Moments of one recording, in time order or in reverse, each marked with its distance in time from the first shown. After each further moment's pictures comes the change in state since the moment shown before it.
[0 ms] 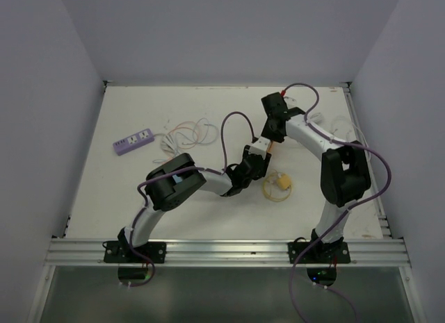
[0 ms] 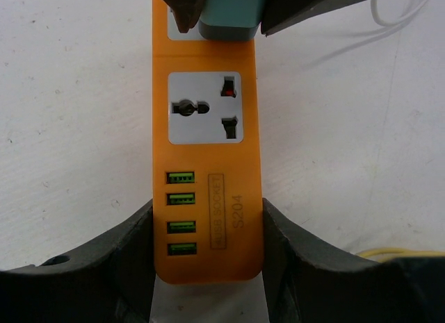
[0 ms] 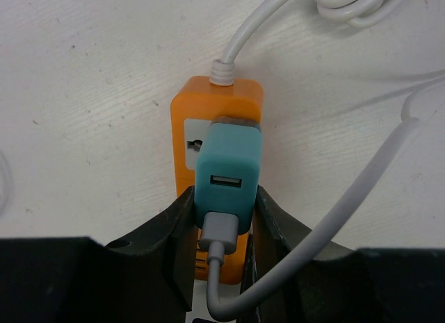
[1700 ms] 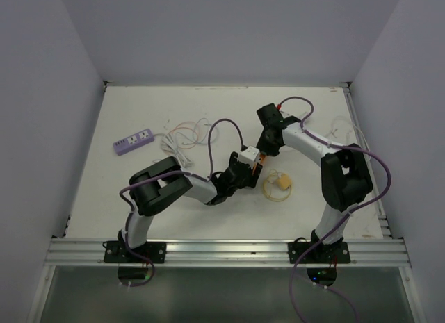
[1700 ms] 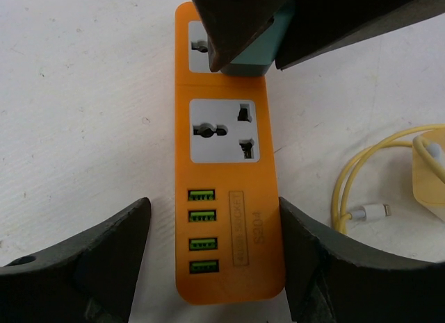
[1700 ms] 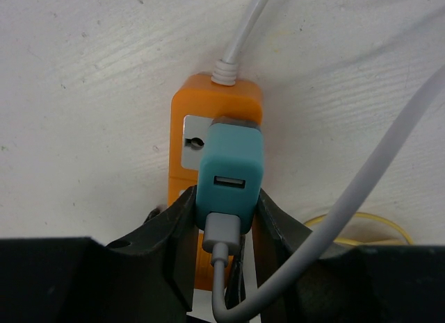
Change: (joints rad) left arm -0.001 -0.181 -0.279 0.095 0.073 0.040; right arm 0.051 -0.050 -0.132 -0.017 -0.105 0.101
